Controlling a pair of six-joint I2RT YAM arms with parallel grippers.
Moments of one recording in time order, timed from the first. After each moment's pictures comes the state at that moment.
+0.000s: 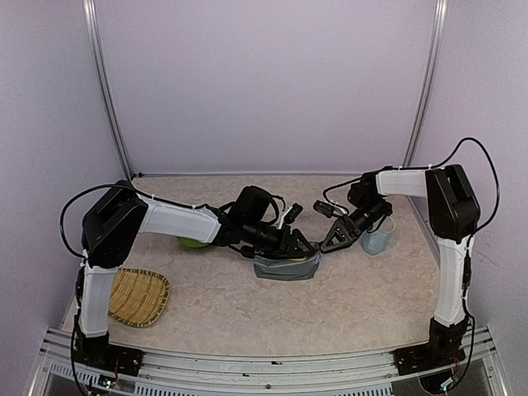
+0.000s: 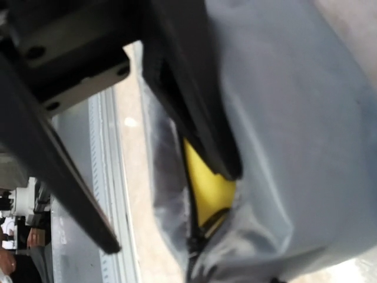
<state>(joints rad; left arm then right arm) -0.86 2.15 1.44 0.13 0.68 -0.65 0.32 2.12 1.54 -1.24 -1.10 -0.71</state>
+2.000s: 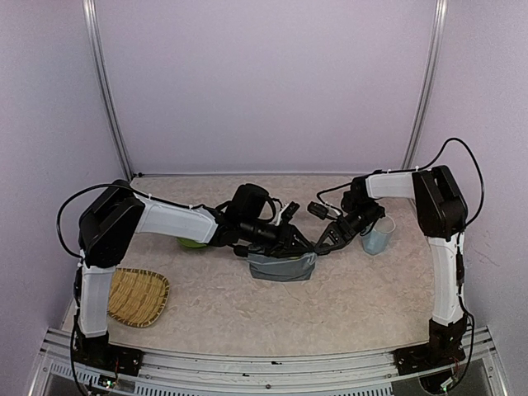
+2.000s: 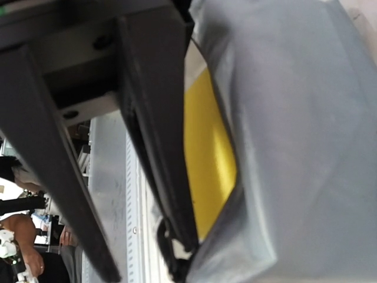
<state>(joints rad) -0.86 2.13 1.40 0.22 0.73 -0.84 0.36 2.23 1.61 -1.34 -1.22 -0.82</state>
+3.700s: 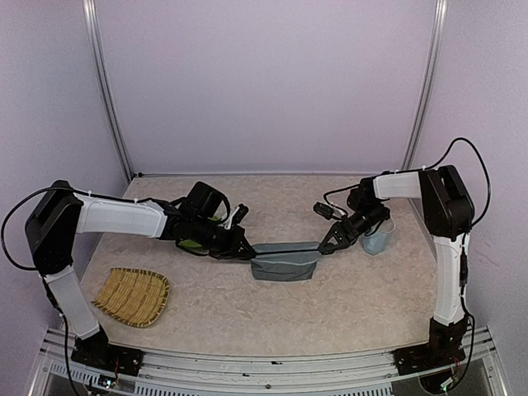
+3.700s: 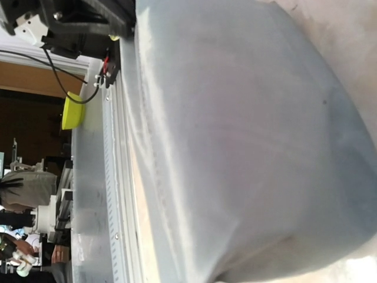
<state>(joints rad) -0.72 1.77 1.09 -0.14 0.48 -0.57 0.31 2.18 1.54 -1.21 -1.17 -0.68</state>
